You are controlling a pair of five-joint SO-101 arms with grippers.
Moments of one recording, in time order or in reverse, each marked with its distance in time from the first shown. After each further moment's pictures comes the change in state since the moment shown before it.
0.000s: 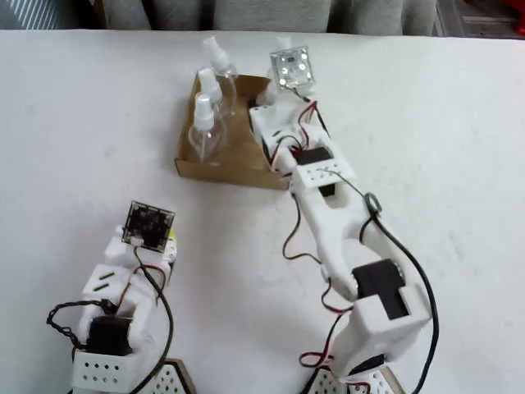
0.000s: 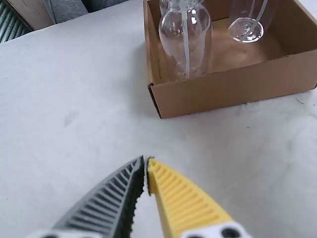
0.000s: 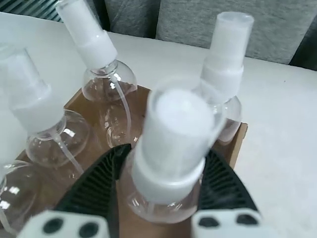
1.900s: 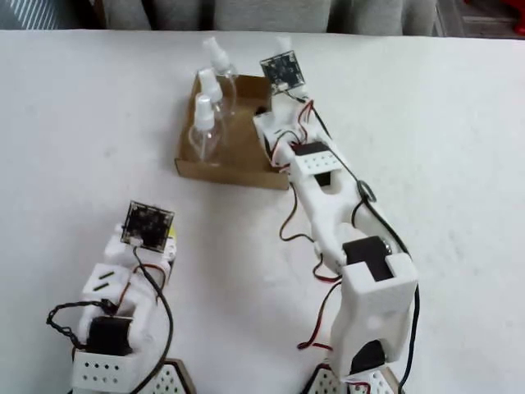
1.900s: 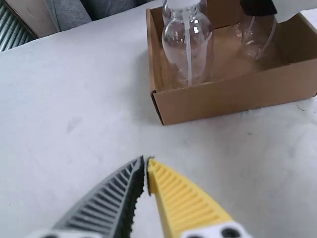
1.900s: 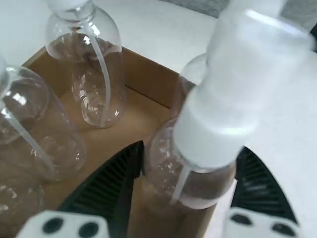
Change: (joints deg) left arm 0.0 0.0 0.1 -1.5 0.0; right arm 1.4 11.6 -7.6 2.1 8.3
